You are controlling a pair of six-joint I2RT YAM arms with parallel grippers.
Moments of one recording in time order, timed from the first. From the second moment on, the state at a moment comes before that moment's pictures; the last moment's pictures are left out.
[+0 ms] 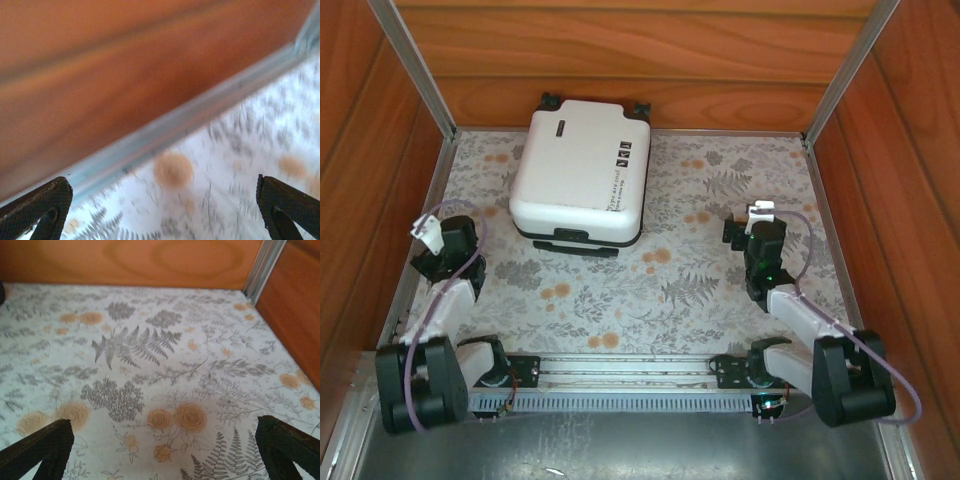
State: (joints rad) left arm 0.15 1.10 0.40 0.09 -0.64 -0.41; right arm 0.21 1.12 0.36 0.39 0.30 -0.03
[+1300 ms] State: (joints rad) left arm 0.07 1.57 0.38 0.78 0.00 -0.03; right arm 0.06 1.53 0.46 0.65 0.06 0.00
